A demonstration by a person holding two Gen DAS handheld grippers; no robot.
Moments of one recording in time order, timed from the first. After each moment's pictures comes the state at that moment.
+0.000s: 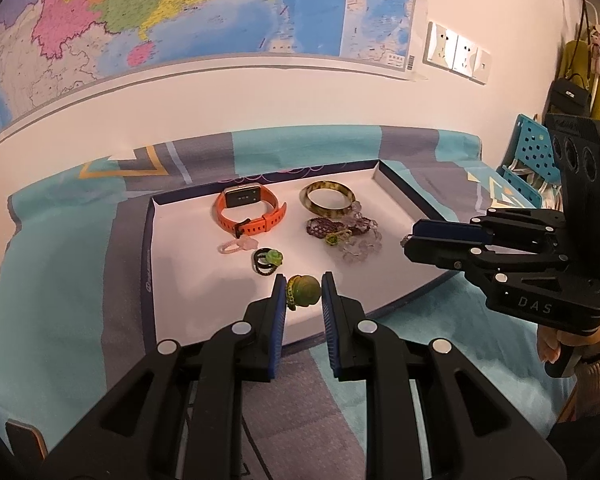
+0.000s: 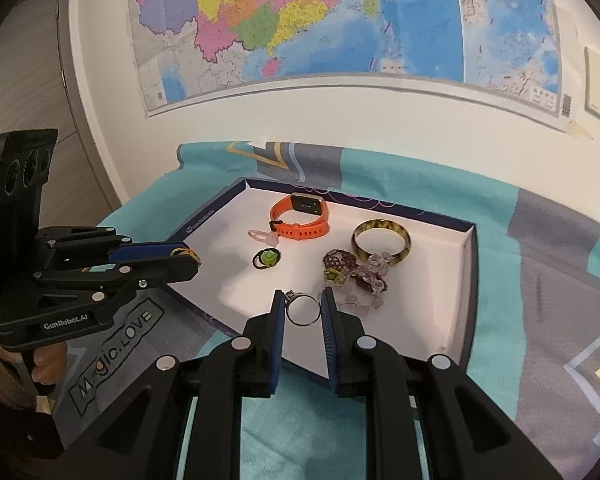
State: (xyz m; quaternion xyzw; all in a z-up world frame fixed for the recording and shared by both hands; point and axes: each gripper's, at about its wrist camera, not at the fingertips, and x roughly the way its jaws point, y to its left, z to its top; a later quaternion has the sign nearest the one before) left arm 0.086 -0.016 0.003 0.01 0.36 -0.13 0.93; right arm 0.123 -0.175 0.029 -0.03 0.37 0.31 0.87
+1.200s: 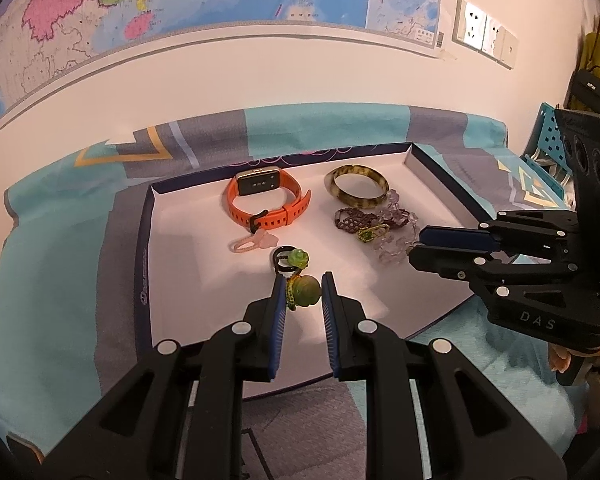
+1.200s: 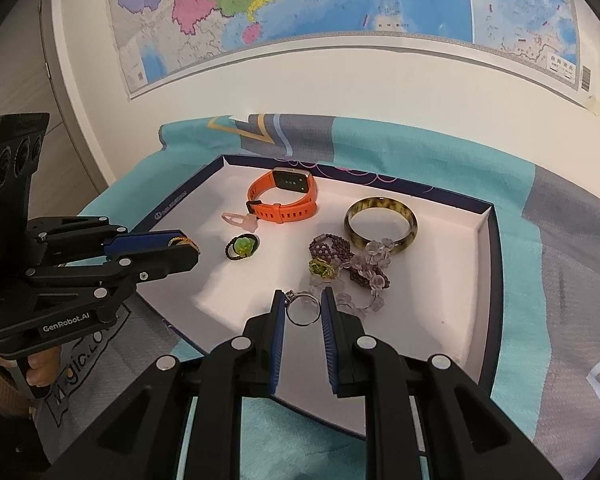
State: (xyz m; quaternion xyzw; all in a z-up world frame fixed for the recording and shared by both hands) left arm 0.124 -0.016 -0.020 0.02 0.39 -0.11 0.91; right arm 0.148 -0.162 0.003 -0.04 0.41 0.30 0.86
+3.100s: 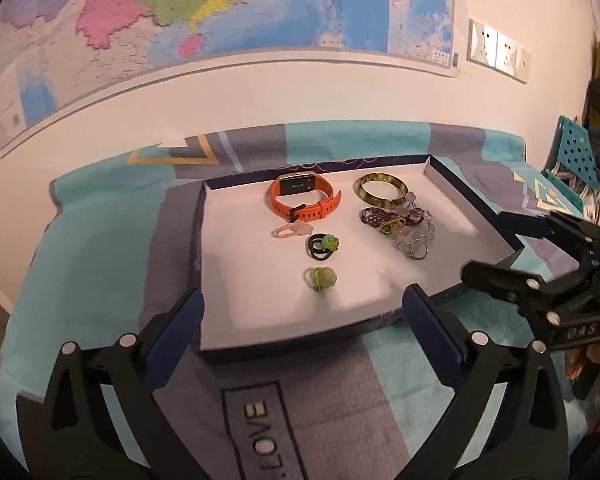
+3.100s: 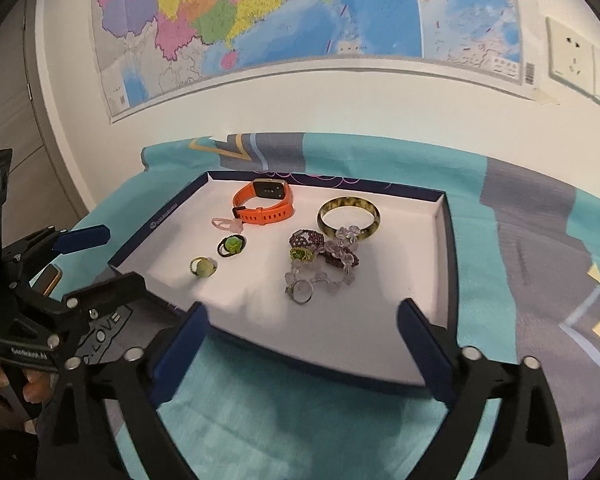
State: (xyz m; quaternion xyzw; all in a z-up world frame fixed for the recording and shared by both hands) left arm 0.073 -0.002 -0.007 0.02 0.35 -0.04 0.94; right arm 0.113 -0.185 0.015 -0.01 0.38 0.24 0.89
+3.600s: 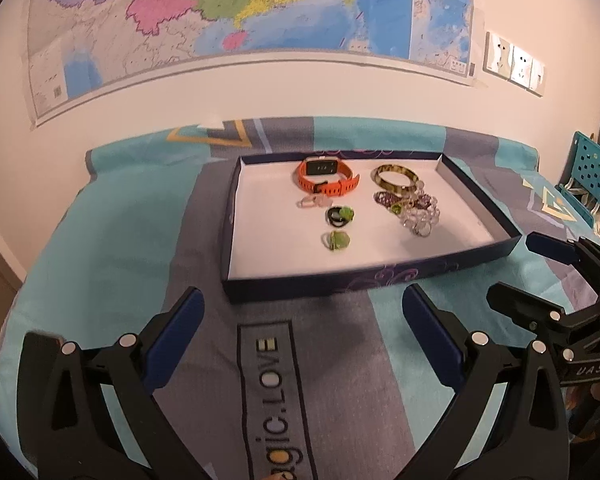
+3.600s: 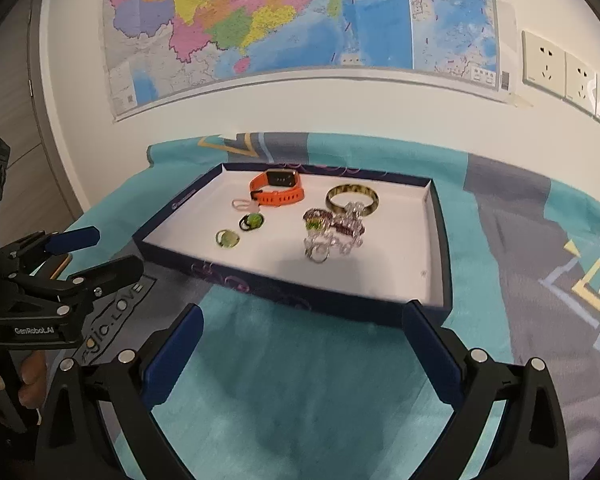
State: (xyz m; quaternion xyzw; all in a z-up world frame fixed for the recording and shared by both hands) left arm 0.029 0.004 -0.009 -0.01 0.35 0.01 0.94; right arm 0.060 -0.184 0.017 -0.02 0.37 0.22 0.90
